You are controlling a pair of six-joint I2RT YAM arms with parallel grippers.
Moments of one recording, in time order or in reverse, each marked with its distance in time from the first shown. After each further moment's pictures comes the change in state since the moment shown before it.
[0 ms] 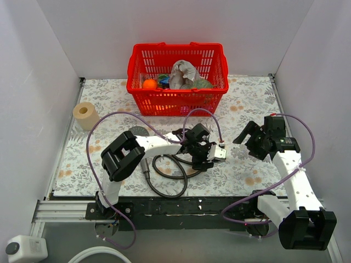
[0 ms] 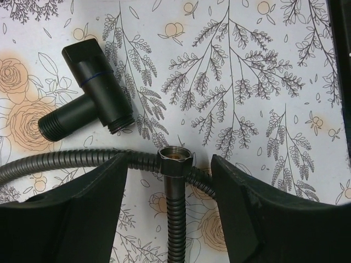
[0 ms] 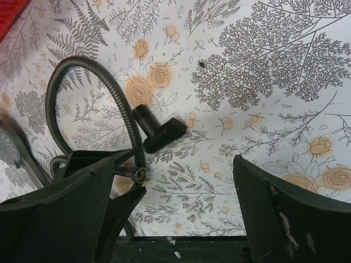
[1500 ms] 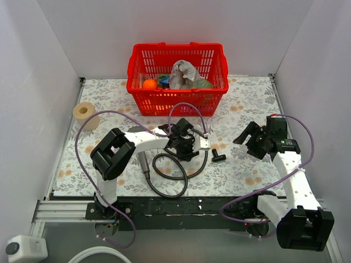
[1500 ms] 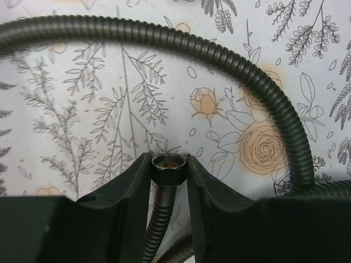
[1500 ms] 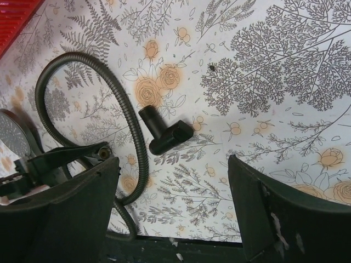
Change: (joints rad) left arm 0.152 -0.097 -0.114 -0.070 -0.102 -0.040; right arm -0.049 -0.003 -0.030 0.055 -0.084 -0.032
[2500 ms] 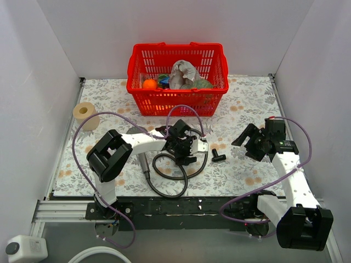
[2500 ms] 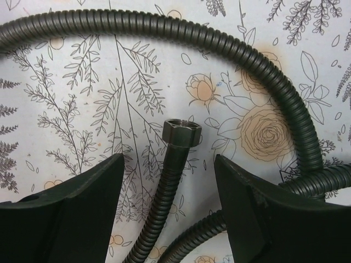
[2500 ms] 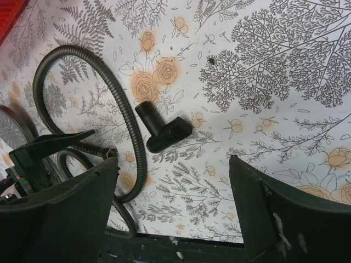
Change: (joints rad) left arm -0.008 -0.031 -0.077 0.048 -0.011 0.083; right arm -0.002 0.004 -0.048 0.027 -0.024 0.008
